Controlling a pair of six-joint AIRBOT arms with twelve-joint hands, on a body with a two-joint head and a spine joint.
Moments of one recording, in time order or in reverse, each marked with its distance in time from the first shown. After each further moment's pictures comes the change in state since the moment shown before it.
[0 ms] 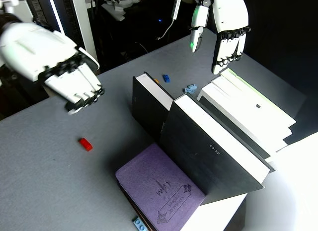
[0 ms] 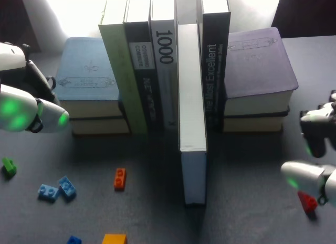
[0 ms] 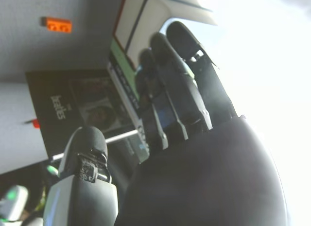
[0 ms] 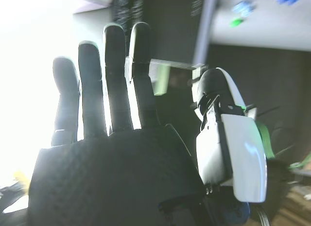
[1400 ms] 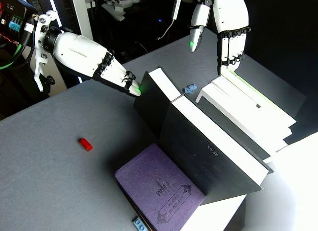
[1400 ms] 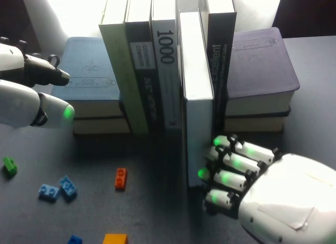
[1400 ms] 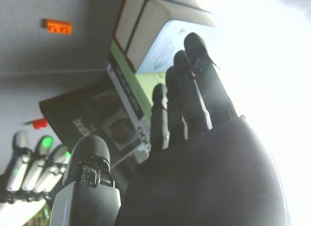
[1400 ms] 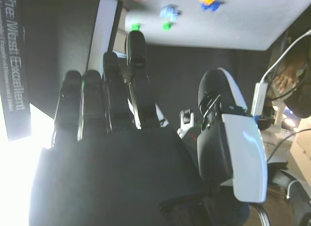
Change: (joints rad) left arm 0.000 0.000 0.003 0.000 0.004 0.005; right arm -0.119 -0.357 0.066 -0.156 -0.019 -0.042
